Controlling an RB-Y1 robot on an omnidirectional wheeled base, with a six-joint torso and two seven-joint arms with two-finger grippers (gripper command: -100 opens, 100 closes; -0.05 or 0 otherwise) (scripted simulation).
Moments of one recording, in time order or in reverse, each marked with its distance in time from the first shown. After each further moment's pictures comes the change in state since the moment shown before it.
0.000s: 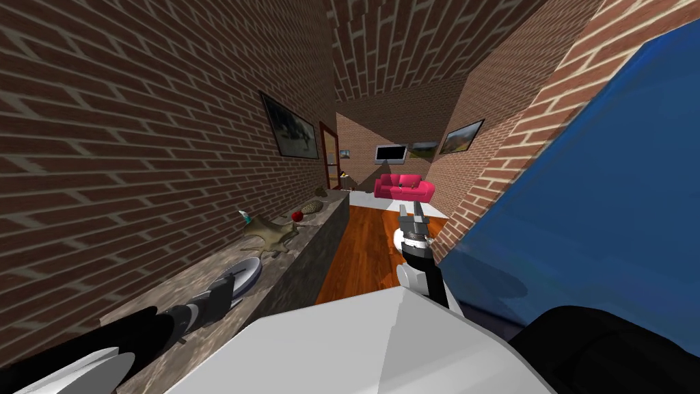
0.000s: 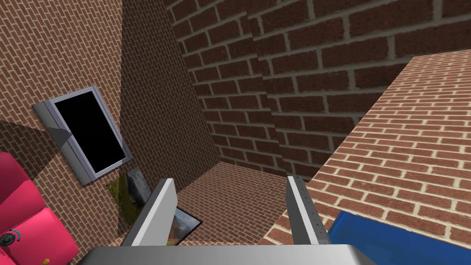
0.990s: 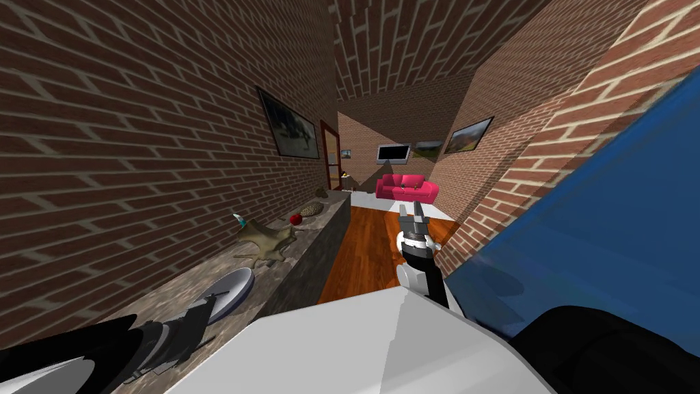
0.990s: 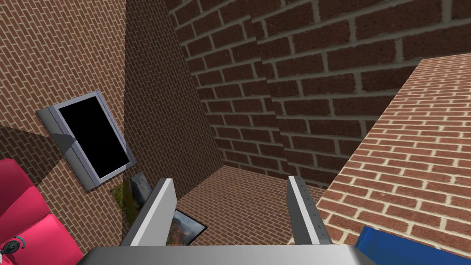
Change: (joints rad) left arm 0.042 0.082 0.091 0.015 0.135 0.287 0.069; right arm 0.000 0.000 0.000 0.000 0.000 0.000 0.000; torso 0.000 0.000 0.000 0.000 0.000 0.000
